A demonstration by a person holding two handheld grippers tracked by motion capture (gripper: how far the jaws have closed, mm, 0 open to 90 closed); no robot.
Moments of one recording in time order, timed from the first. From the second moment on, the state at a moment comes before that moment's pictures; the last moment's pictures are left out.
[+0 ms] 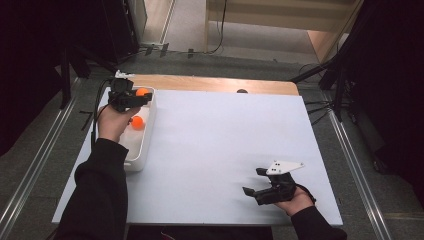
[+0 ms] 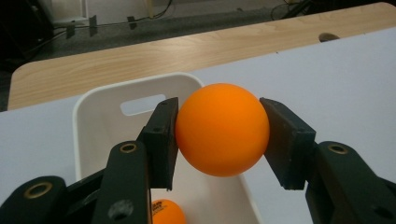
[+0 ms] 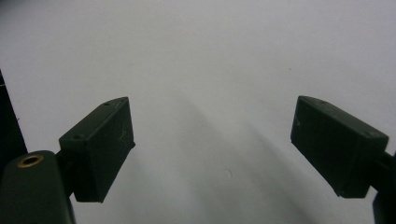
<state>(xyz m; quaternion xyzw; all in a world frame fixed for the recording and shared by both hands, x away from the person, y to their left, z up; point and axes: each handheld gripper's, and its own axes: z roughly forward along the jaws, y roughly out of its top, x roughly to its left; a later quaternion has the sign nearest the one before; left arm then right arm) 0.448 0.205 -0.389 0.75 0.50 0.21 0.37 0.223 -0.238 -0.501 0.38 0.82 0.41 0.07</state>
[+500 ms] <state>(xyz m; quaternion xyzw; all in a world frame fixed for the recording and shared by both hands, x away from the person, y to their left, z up) 0.456 0.212 -0.397 0.74 0.52 0.23 0.37 0.220 -0.240 -0.501 0.39 0.82 0.41 0.08</state>
